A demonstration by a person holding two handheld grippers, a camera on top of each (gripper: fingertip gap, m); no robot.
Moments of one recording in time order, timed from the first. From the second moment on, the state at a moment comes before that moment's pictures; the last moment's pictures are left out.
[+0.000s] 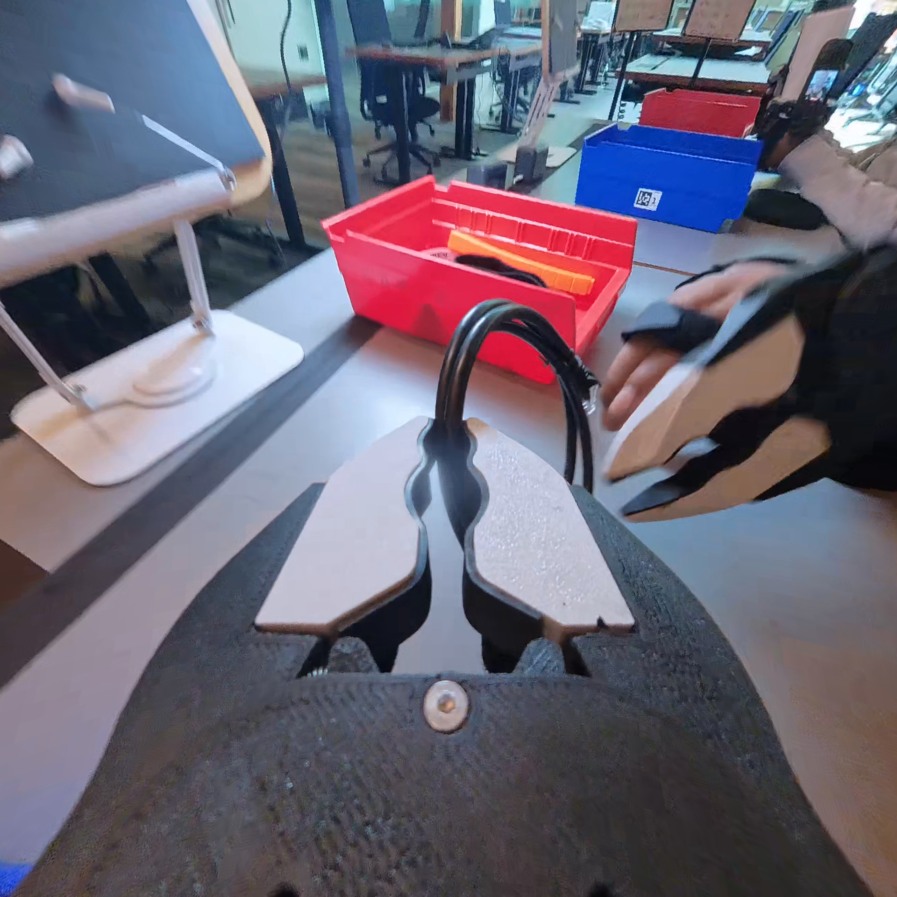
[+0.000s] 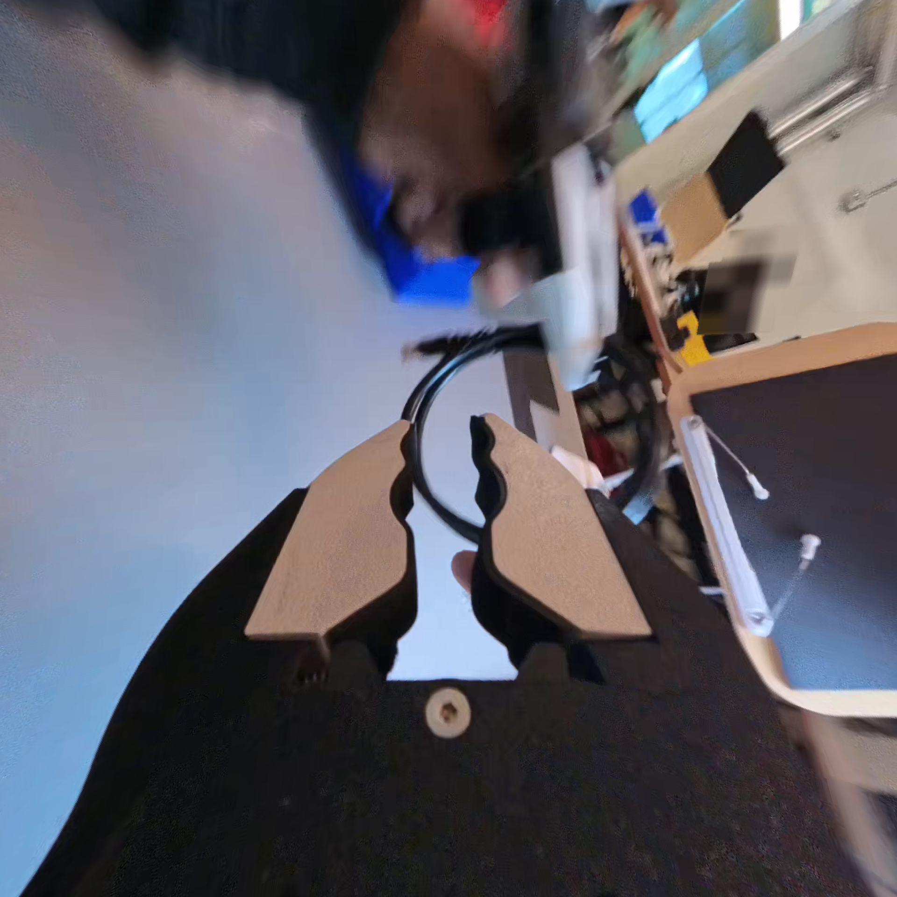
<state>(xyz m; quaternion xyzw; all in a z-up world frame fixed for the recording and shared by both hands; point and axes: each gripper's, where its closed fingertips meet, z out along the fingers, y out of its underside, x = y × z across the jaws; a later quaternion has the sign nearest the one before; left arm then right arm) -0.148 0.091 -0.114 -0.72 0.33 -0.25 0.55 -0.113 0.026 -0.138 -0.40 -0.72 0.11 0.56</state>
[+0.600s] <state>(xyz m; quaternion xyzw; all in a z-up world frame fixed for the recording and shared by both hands) -0.105 0.054 -0.072 -0.63 0.44 -0.14 0.62 -0.060 0.069 -0.075 -0.48 -0.62 0.18 0.59</state>
